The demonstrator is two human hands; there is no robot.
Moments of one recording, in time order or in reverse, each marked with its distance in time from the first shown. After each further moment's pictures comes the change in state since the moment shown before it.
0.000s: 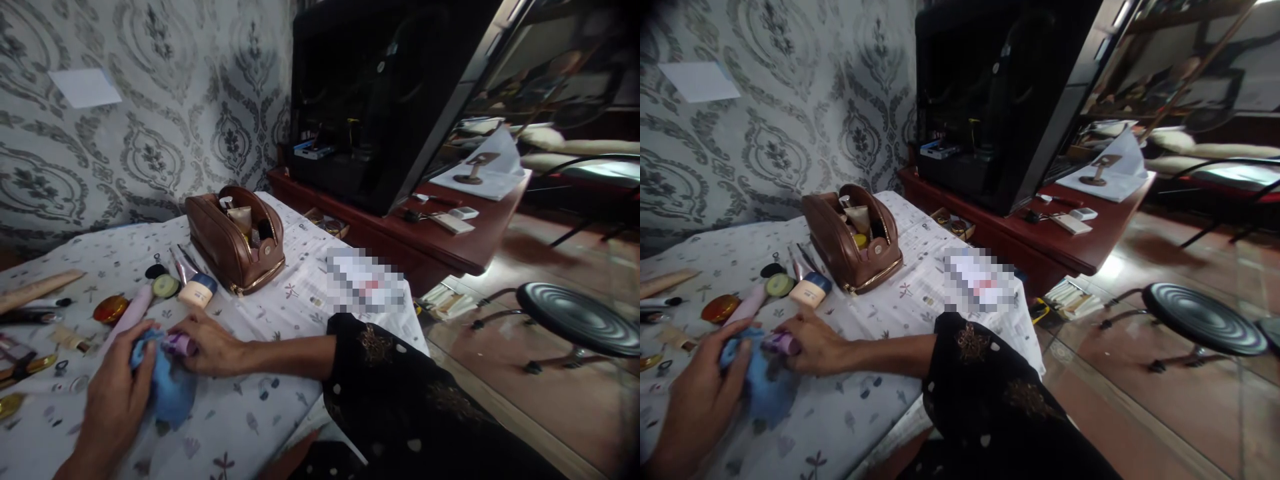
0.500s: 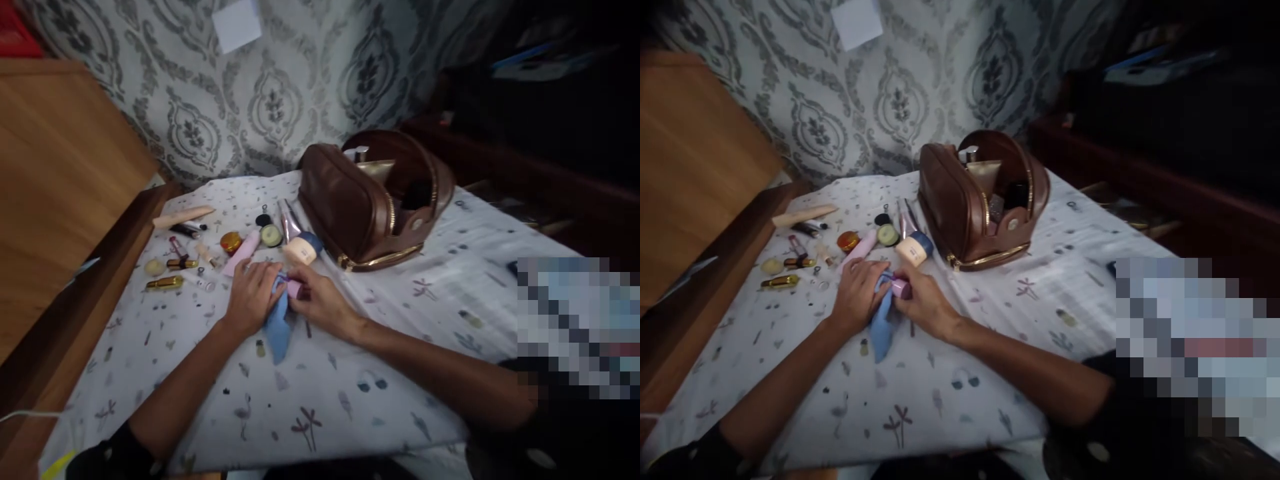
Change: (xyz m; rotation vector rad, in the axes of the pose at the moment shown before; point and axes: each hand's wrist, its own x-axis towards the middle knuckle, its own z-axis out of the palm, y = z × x) left_hand 0.017 -0.006 0.033 0.343 0.047 0.316; right_hand 0.000 0.015 -0.004 0.298 0.061 0.087
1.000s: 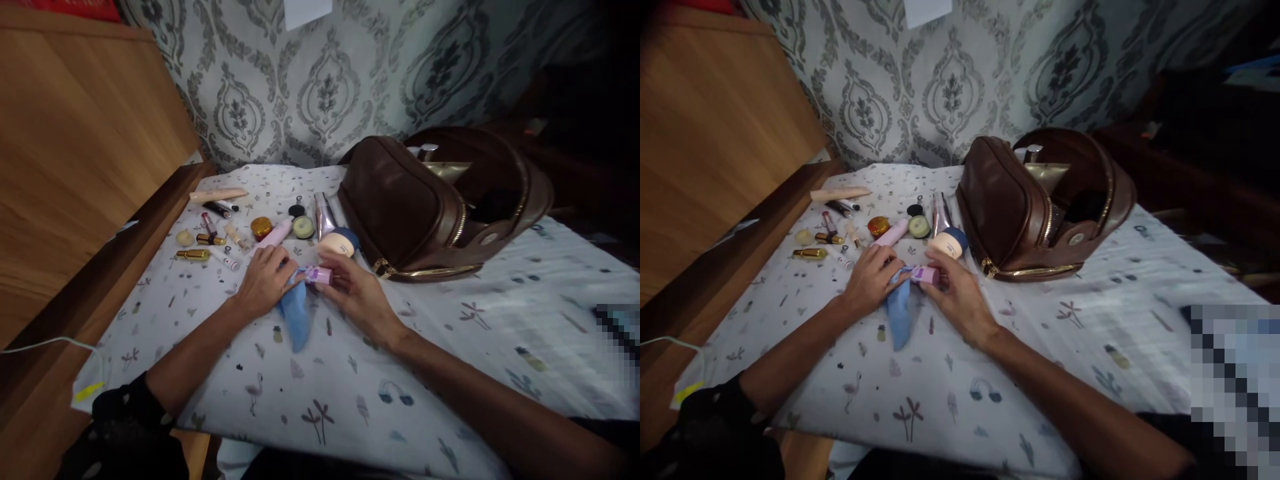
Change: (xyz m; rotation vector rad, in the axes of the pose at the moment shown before) left_hand -0.010 -0.015 -0.013 0.114 0.026 0.018; right_hand 0.001 0.002 -0.011 0.005 0.058 -0.022
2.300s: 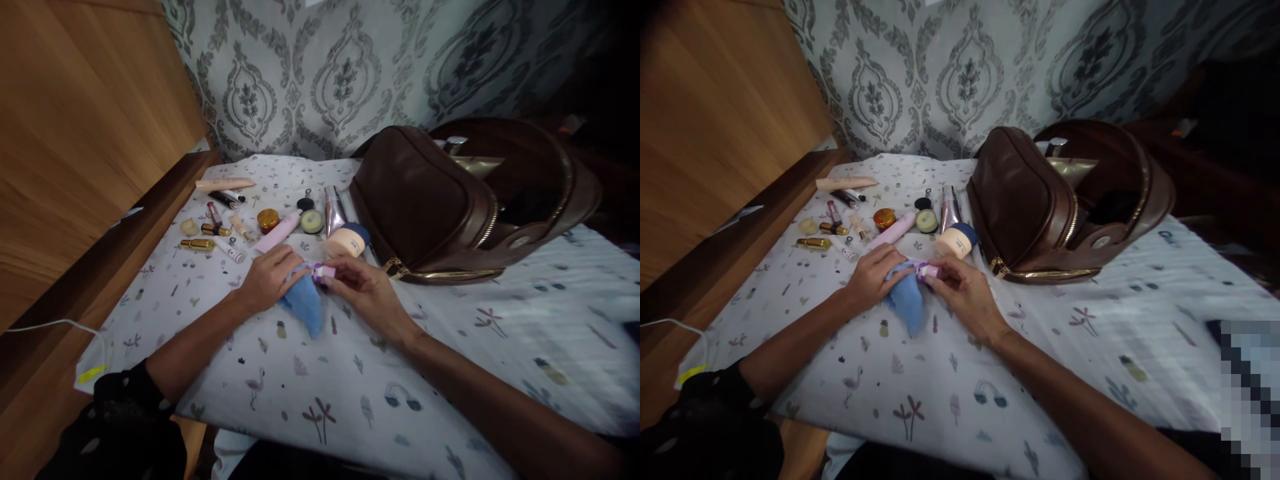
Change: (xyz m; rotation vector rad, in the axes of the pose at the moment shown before) left_hand -0.002 0.002 -0.005 -0.293 0.067 -0.046; right_hand 0.002 -0.008 -0.001 0.087 -0.071 0.063
